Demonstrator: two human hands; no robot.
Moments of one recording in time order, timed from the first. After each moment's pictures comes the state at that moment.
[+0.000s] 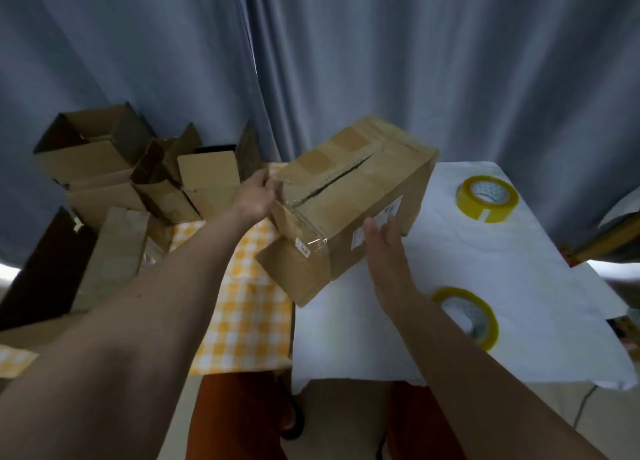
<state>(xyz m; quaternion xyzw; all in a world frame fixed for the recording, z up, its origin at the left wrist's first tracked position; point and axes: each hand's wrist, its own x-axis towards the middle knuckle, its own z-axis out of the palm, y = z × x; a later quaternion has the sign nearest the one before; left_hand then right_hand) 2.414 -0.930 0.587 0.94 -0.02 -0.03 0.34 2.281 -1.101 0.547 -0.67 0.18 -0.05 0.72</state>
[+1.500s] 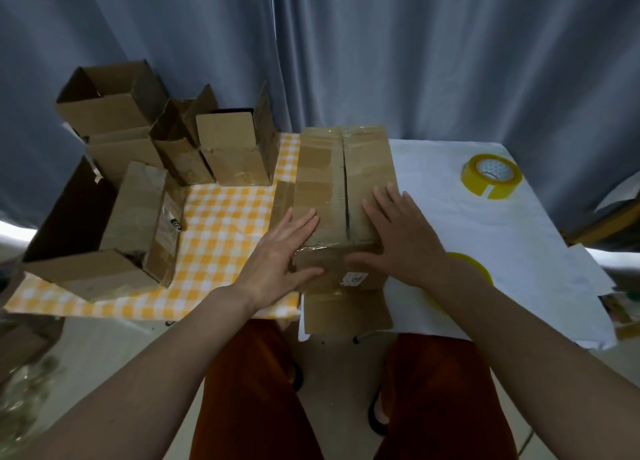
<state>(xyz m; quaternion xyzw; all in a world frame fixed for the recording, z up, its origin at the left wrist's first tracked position) 2.259 -0.883 0.508 0.91 -0.30 0.01 0.29 2.249 -1.131 0.527 -0.99 -0.13 -0.06 0.05</state>
